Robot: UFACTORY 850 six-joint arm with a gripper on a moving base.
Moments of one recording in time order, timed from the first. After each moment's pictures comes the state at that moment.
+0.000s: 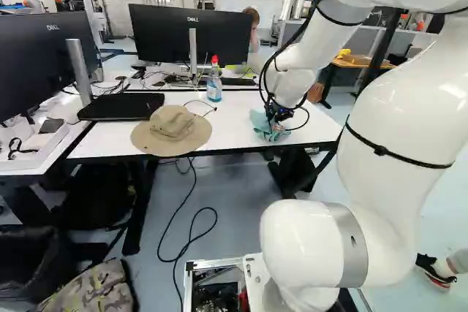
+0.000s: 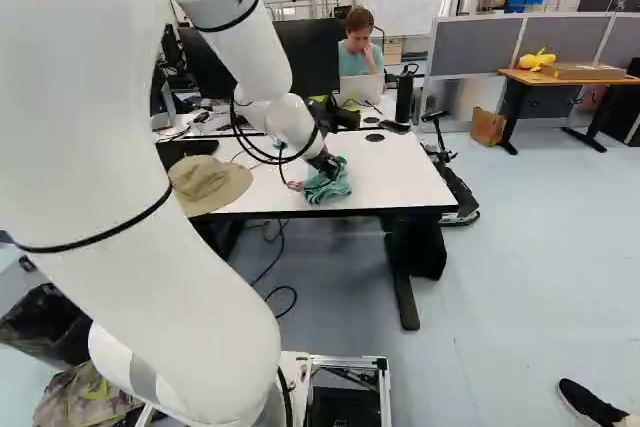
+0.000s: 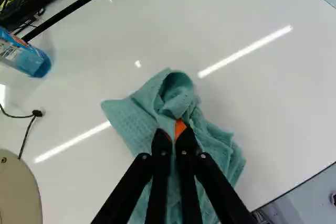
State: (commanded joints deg) arm -10.1 -4.7 -39.3 17.4 4.0 0.0
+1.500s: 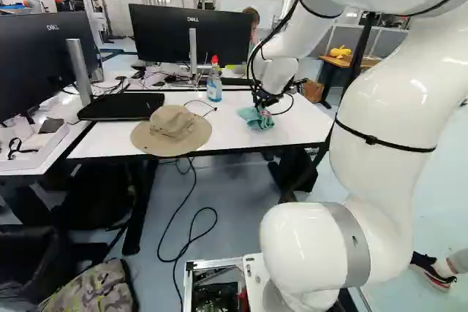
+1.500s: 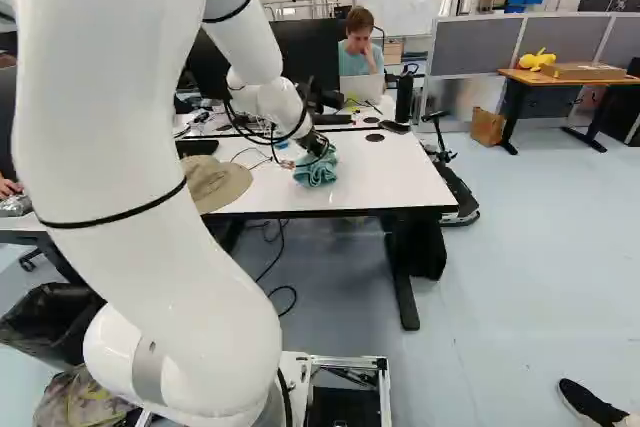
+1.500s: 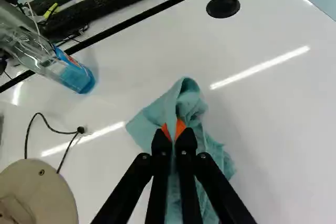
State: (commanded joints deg) arm -4.7 -7.7 -47.1 17.4 4.0 0.0
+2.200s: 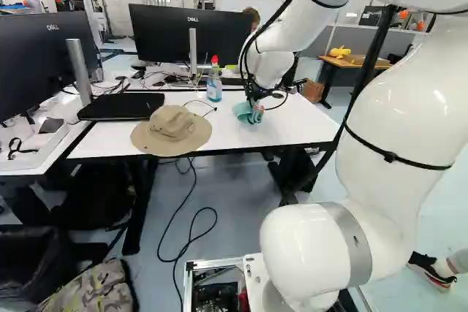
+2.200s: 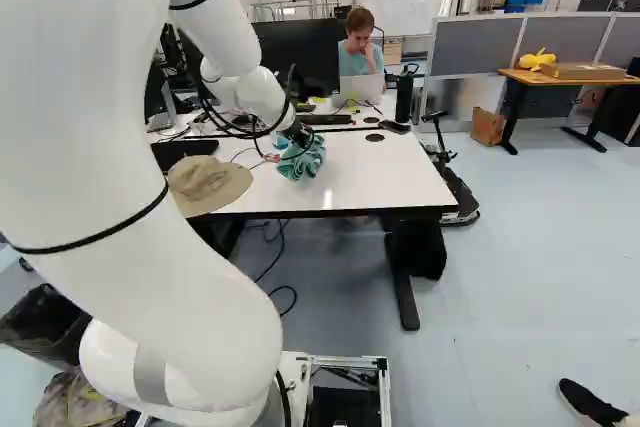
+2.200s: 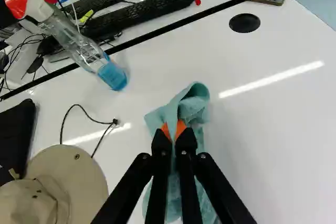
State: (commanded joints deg) arm 0.5 -2.5 -44.9 17.4 4.0 0.0
